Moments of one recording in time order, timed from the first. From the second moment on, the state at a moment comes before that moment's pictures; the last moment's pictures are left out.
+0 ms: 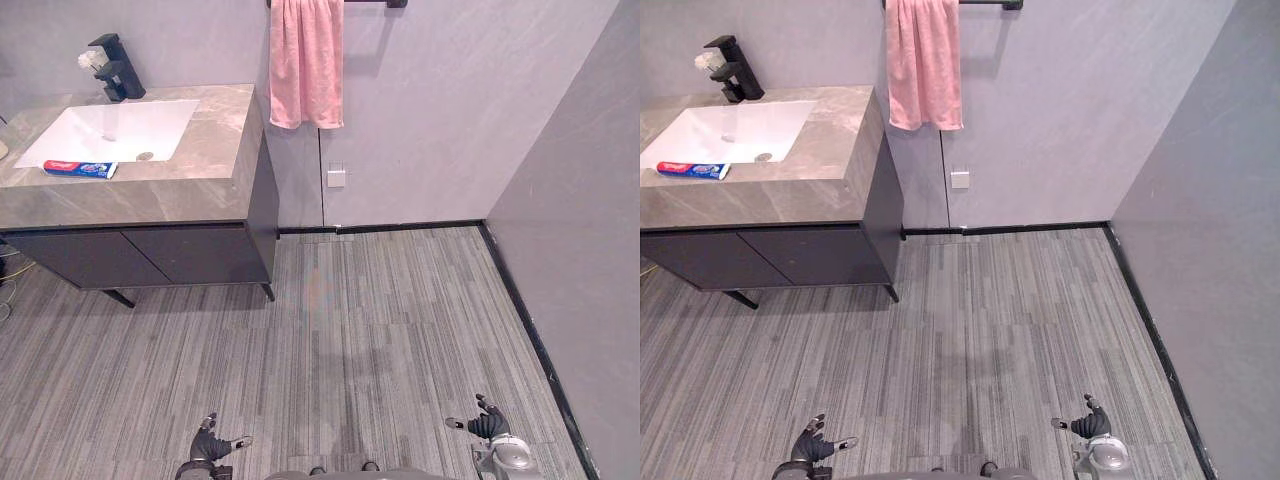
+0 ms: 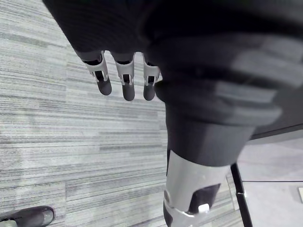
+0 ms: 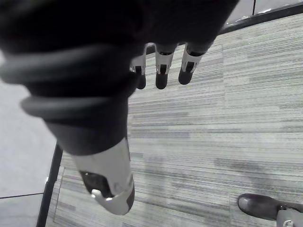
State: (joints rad) left arm 0.18 0.16 0.13 0.91 0.09 -0.14 0.11; right arm 0.05 -0.22 -0.22 0.92 -0.17 -0.07 -0.06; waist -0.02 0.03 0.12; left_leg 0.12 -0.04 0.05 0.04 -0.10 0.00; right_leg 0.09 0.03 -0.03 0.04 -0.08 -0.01
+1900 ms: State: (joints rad) left arm 0.12 0.15 0.07 0.84 0.03 -0.14 0.09; right arm 0.04 -0.20 -0.23 0.89 -0.10 -0.03 -0.06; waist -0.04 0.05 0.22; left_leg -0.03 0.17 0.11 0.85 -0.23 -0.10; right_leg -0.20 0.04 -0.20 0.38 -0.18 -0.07
